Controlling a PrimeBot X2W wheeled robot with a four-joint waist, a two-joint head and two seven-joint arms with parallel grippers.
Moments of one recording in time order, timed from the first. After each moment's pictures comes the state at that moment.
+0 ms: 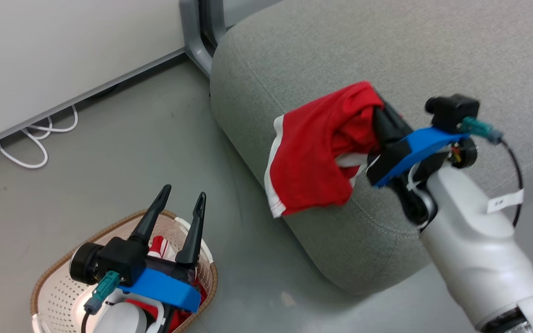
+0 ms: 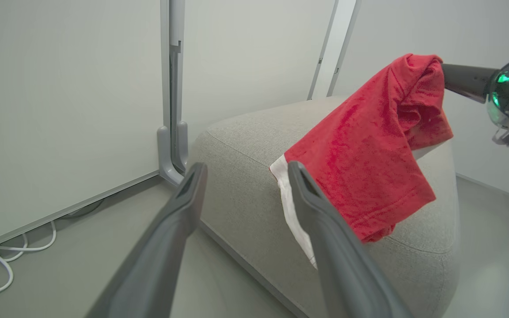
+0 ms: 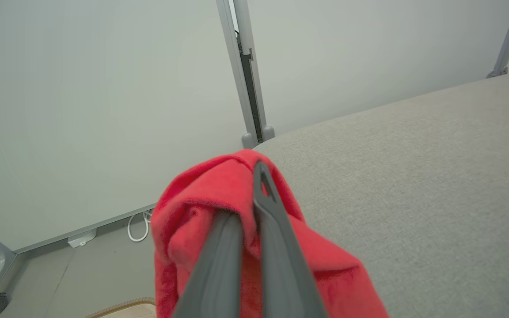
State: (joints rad) left arm -0.17 0.18 -0.32 0.23 -0.29 -0.13 -0.26; right arm -0.79 -0.10 0.37 0.83 0.56 0.13 -0.24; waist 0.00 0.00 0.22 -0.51
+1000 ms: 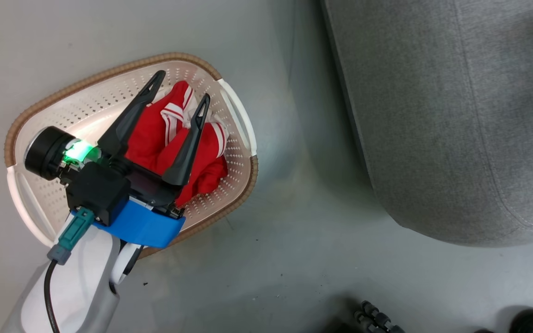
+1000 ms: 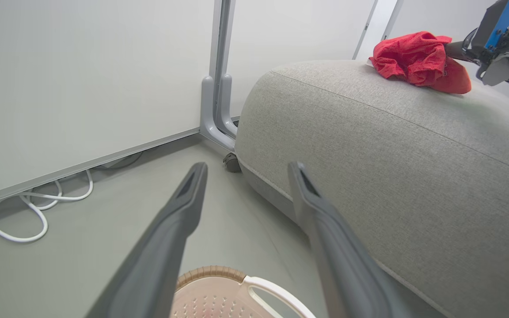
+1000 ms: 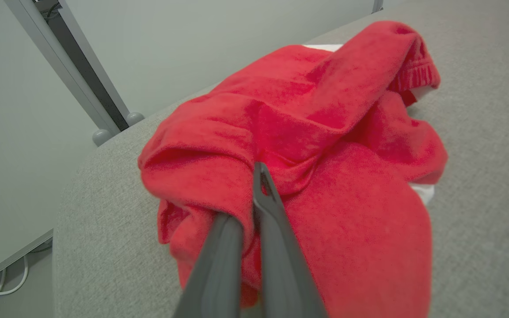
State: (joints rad) left arm -0.48 0.35 -0.43 0.05 -0.24 -0.13 -0.26; right arm -1.19 -0.34 -0.23 1.11 0.52 0.13 -0.26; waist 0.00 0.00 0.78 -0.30
